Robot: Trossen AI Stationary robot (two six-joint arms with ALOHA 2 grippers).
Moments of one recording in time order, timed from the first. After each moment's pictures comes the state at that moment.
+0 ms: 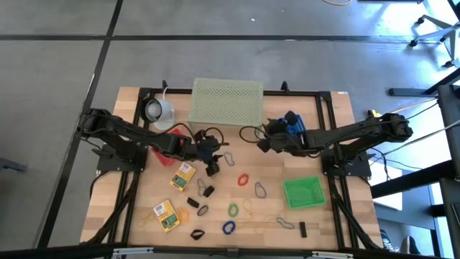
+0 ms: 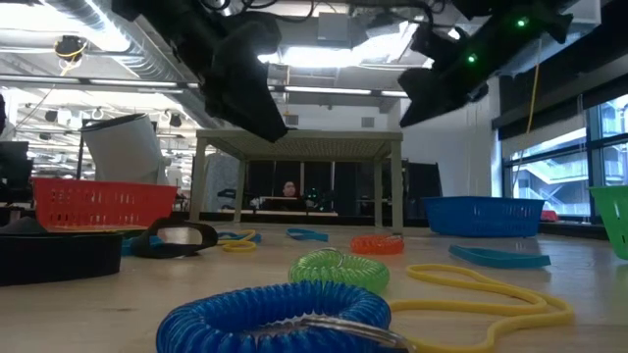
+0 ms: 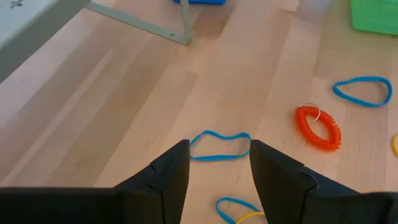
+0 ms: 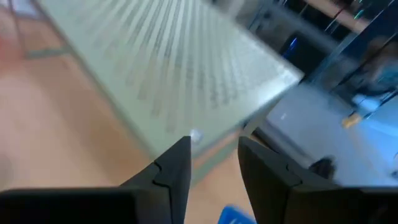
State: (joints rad) left arm -0.14 1.49 0.91 -0.24 -0.39 -0.40; right arm 0.10 1.34 0.76 -0.16 0.93 0.25
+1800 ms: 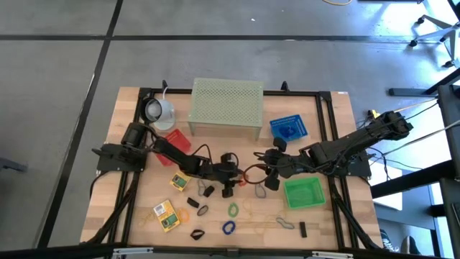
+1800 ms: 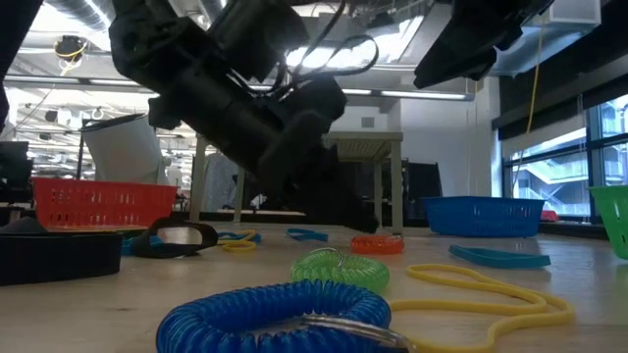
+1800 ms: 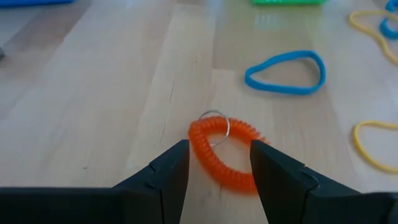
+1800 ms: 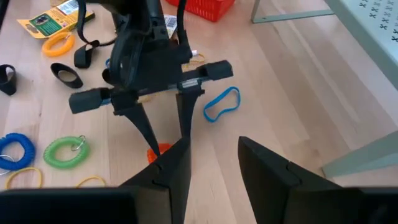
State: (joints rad) left arm -0.22 2.02 0.94 0.48 -0.24 -0.20; right arm 0.40 1.33 0.92 -0.39 0.46 0.43
